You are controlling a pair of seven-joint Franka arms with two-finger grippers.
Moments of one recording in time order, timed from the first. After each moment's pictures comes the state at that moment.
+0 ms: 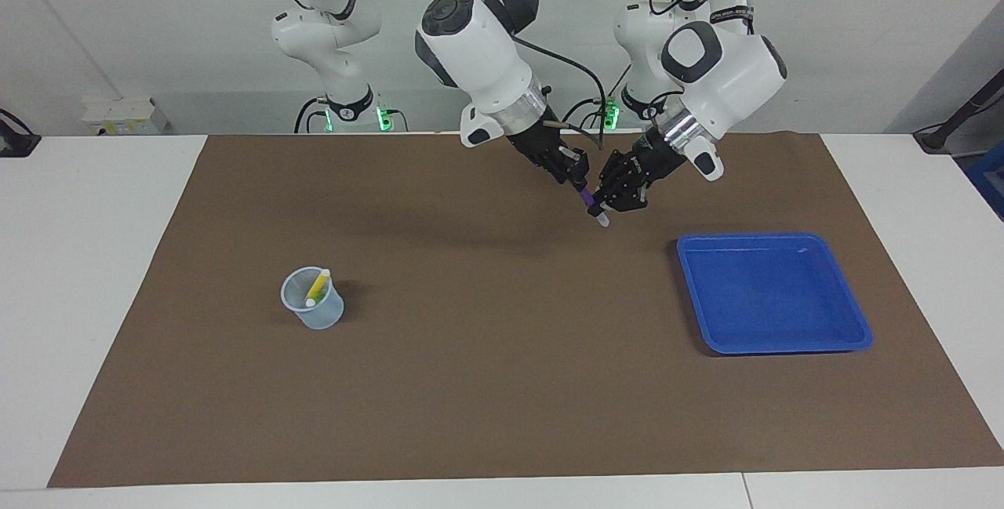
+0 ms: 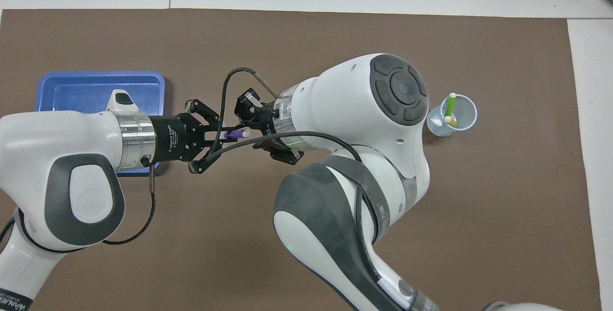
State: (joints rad) left arm -0.12 -0.10 -0.20 -2.14 -0.85 2.26 -1.29; right arm 0.45 0.30 0.18 -1.48 0.42 2.10 1.27
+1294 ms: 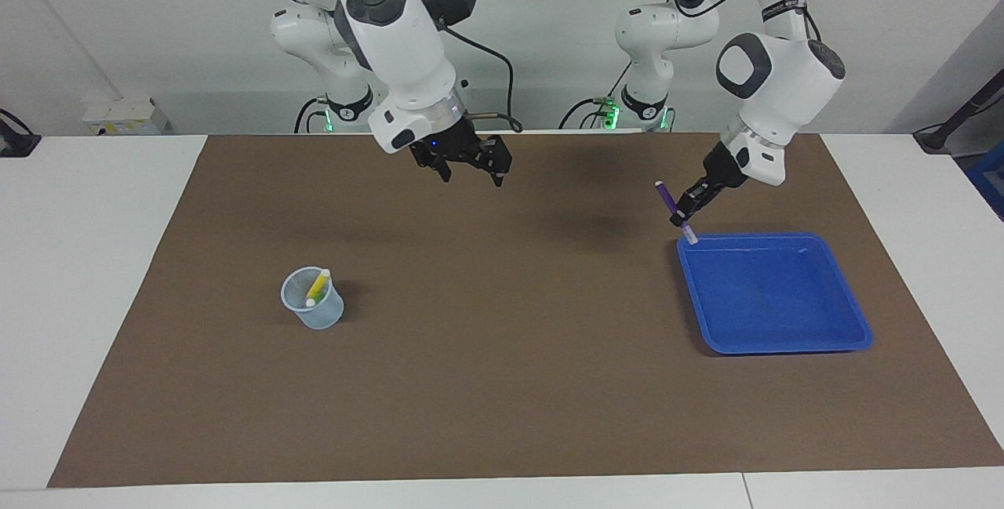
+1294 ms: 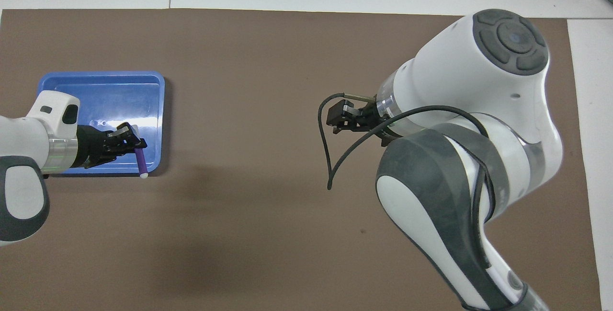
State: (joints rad) left arm 0.17 -0.12 -0.19 -2.22 -0.36 2.20 -0.17; right arm 0.26 0.17 0.17 -1.55 0.02 1.70 0.58
